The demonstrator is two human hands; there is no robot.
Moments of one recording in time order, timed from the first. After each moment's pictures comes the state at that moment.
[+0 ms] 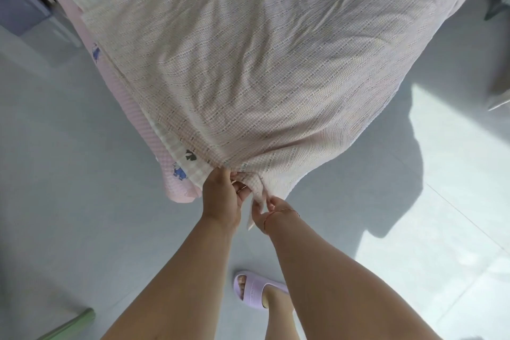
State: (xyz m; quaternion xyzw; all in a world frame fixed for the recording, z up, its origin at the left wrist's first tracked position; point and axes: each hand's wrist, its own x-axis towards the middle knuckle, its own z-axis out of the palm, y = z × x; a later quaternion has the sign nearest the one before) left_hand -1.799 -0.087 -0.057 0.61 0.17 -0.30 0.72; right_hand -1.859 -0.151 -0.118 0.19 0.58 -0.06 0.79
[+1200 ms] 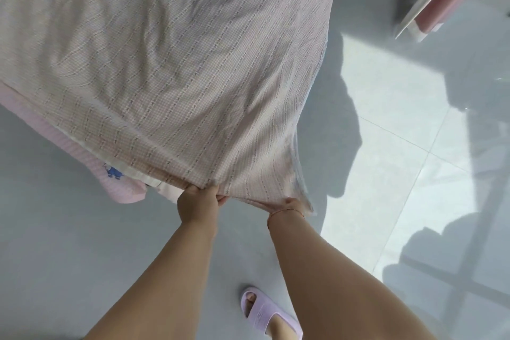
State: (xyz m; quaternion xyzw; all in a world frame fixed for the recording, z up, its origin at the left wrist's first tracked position) left_hand -1.901 -0.087 -0.090 0.76 0.15 -0.34 0.54; right_hand -2.010 -0.164 -0.147 0.19 0.67 -0.23 0.68
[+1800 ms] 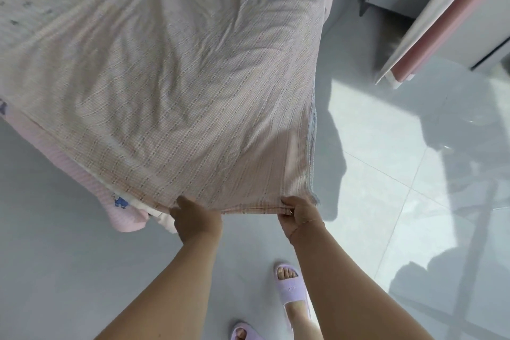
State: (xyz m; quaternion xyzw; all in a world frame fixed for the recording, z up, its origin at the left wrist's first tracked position) left_hand -1.893 -0.111 -0.046 0.94 -0.02 -0.24 0.24; right_hand -2.030 -0.220 -0.057 0.02 0.57 -0.27 0.78
